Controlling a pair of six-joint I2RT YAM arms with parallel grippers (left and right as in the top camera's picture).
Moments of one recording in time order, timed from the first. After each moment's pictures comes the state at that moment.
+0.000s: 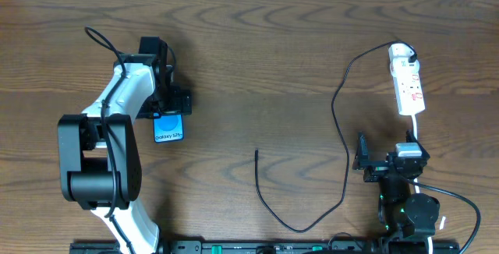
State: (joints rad) left arm -0.02 1.93 1.29 -0.88 -0.02 -0.12; right arm -0.01 0.01 0.01 -0.07 -0.04 -0.05
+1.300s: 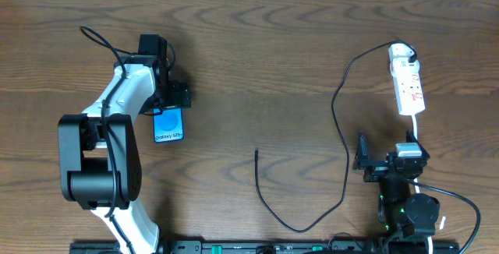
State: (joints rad) left arm -0.02 1.93 1.27 -0.78 -0.06 -0.17; right arm -0.01 0.01 0.01 -0.07 -0.04 -0.05
